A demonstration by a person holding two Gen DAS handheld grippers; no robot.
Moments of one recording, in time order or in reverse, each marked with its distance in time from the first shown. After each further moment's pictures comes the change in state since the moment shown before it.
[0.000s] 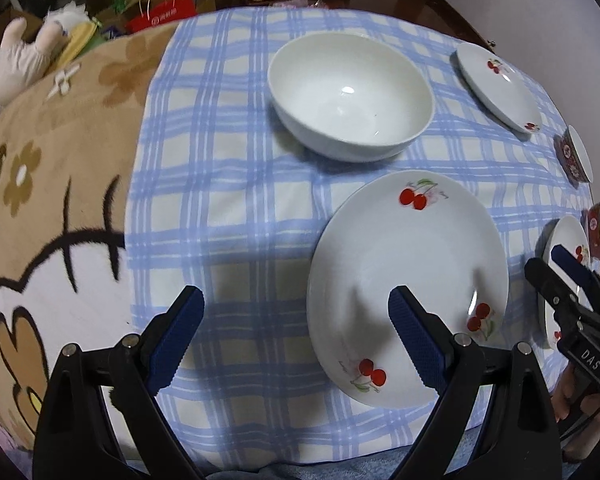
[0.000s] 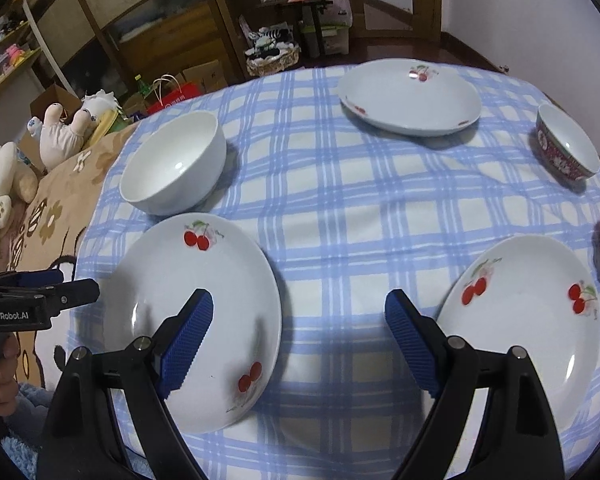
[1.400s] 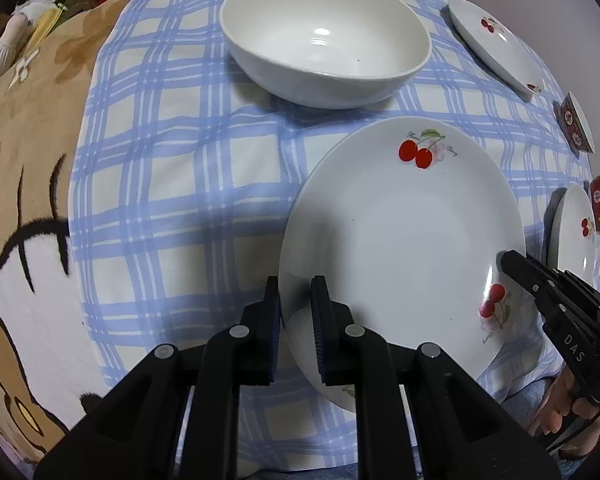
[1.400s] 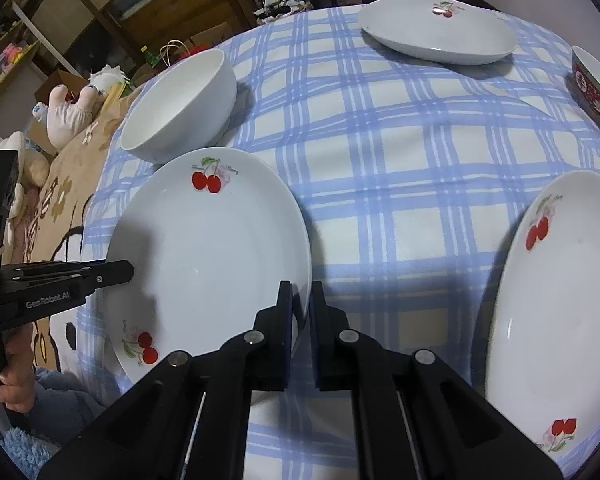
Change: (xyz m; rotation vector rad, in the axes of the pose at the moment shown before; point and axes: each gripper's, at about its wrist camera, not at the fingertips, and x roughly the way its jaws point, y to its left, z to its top) left arm 0.039 -0.015 -0.006 0.065 0.096 -0.050; right arm 0.033 0.001 -0.023 0.038 0.144 0.100
